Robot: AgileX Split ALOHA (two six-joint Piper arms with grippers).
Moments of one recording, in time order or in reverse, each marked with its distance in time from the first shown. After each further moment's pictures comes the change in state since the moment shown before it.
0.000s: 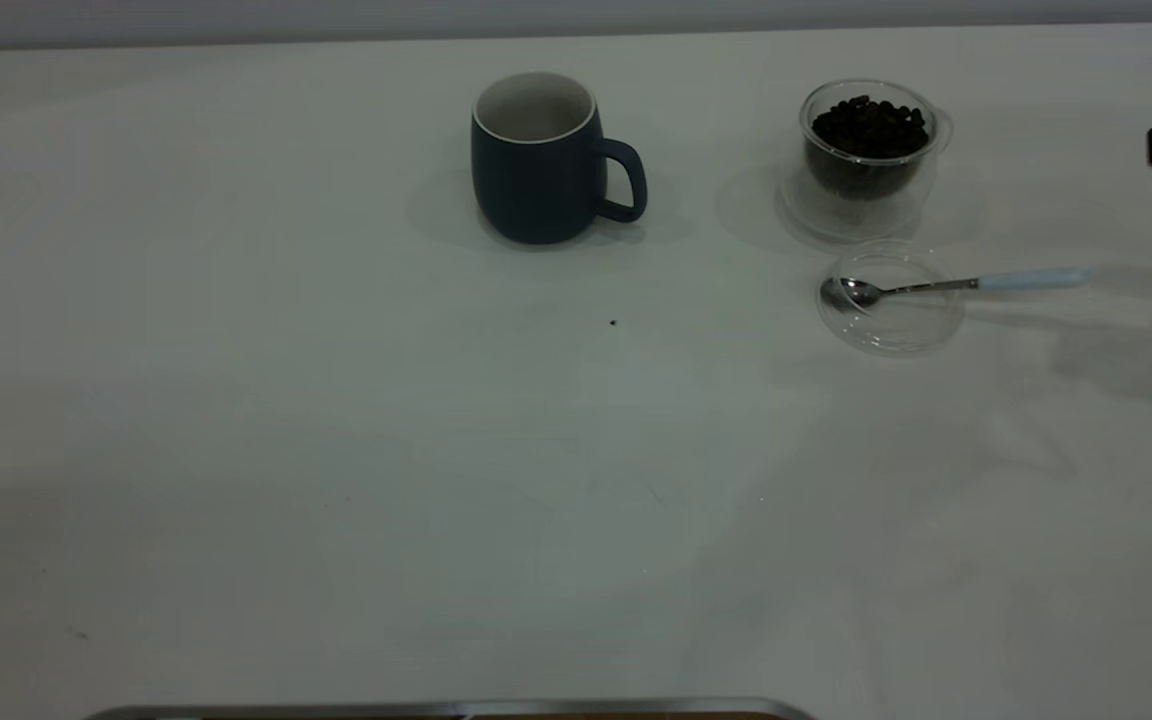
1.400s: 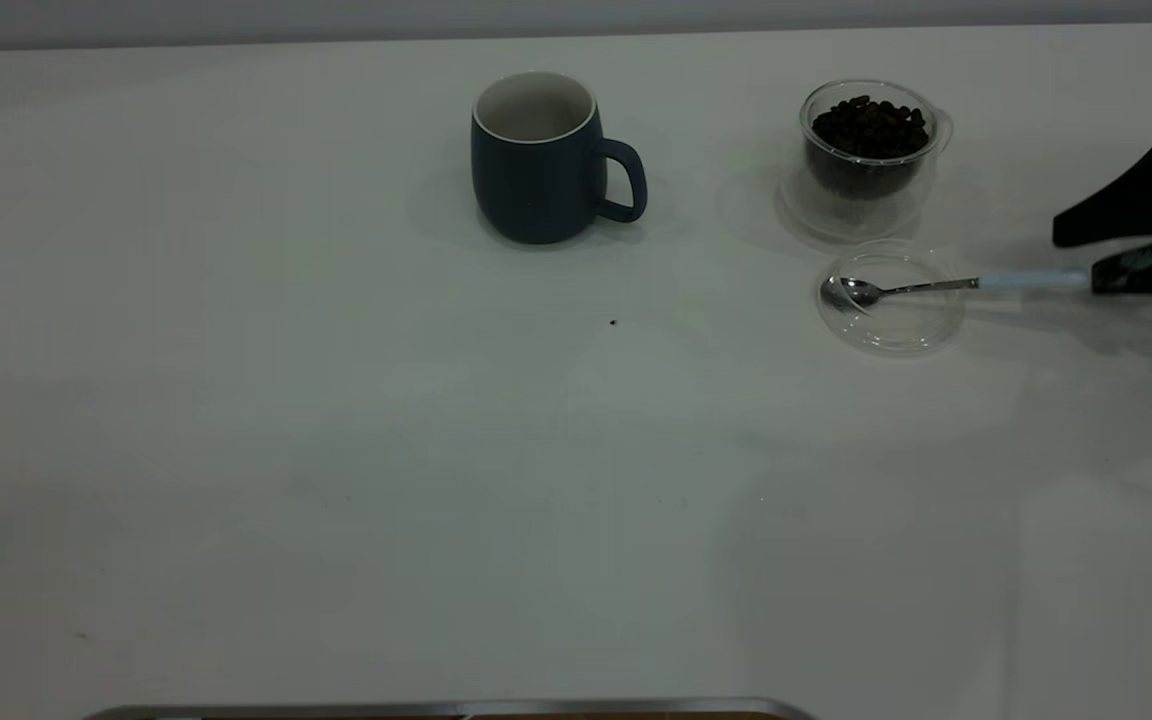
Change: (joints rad) left arm 0.000 0.000 0.000 0.000 0.000 0.000; right arm -0.128 0.507 -0.286 0.240 0.311 -0.337
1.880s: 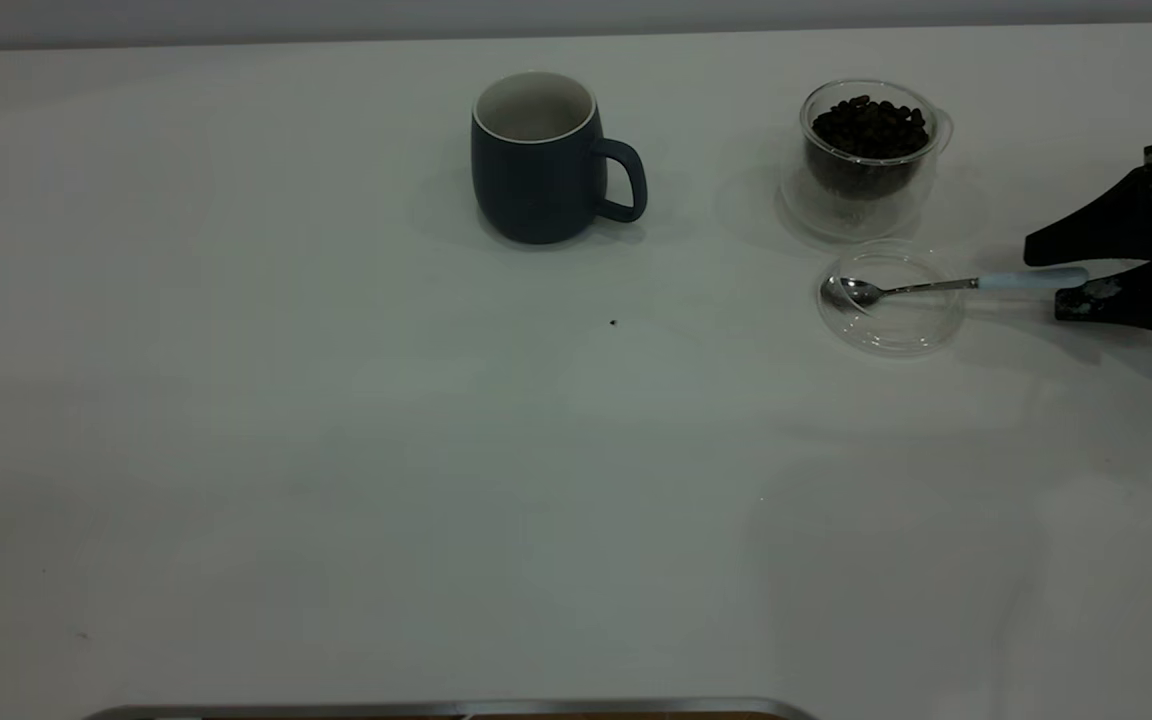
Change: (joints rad) left arm 0.000 0.000 0.000 0.000 0.000 0.000; right arm 0.000 0.067 -0.005 0.059 0.091 0.003
